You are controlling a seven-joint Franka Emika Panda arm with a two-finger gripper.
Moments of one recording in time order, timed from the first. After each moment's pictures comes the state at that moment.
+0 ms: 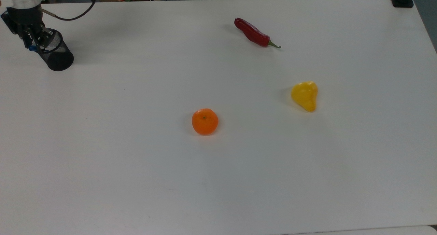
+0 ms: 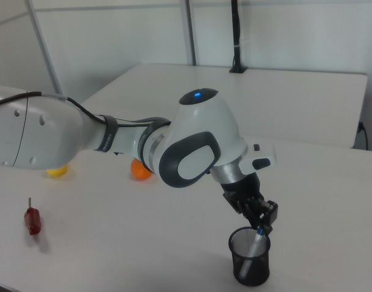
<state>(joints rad) -0.30 0.28 -0.25 -1.85 -0.14 2.40 -0.19</state>
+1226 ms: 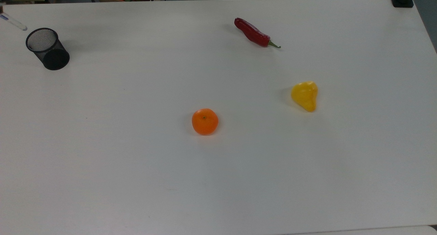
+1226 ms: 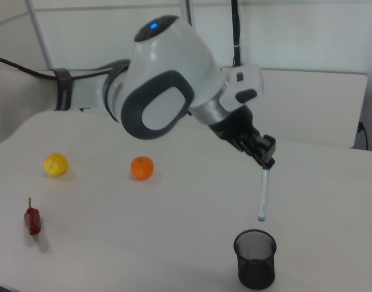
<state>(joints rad) -0.31 0.06 -0.25 -1.81 -0.08 2.41 -0.19</state>
